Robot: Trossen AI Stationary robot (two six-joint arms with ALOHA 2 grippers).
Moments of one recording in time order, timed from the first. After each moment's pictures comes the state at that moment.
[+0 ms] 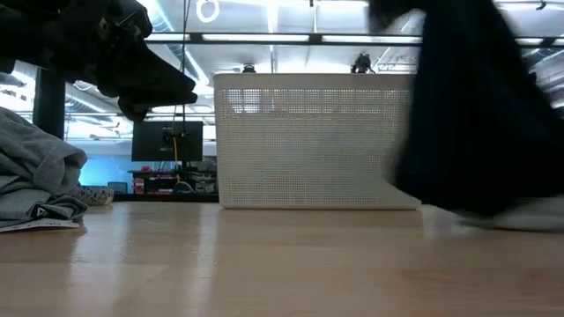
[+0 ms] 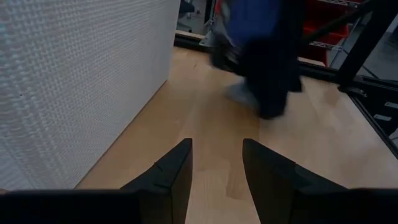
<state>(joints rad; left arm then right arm) -0.39 1.12 0.29 0.56 -0.55 -0.34 0.60 1.40 1.55 -1.39 0.79 1.10</state>
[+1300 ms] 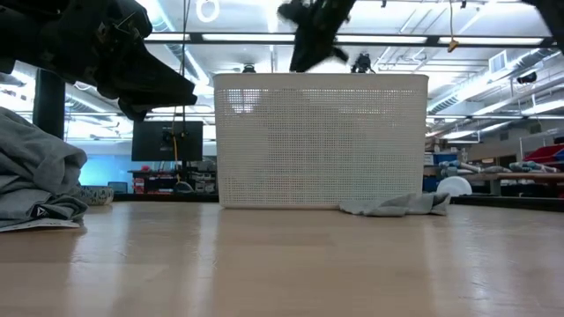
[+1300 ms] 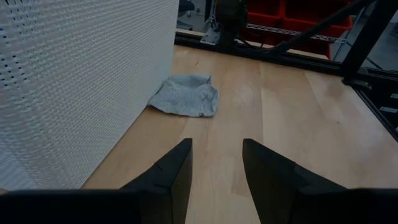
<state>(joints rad) -0.39 1.12 0.29 0.55 -0.55 -0.31 -0.34 1.85 2.01 -0.99 0.15 0.31</state>
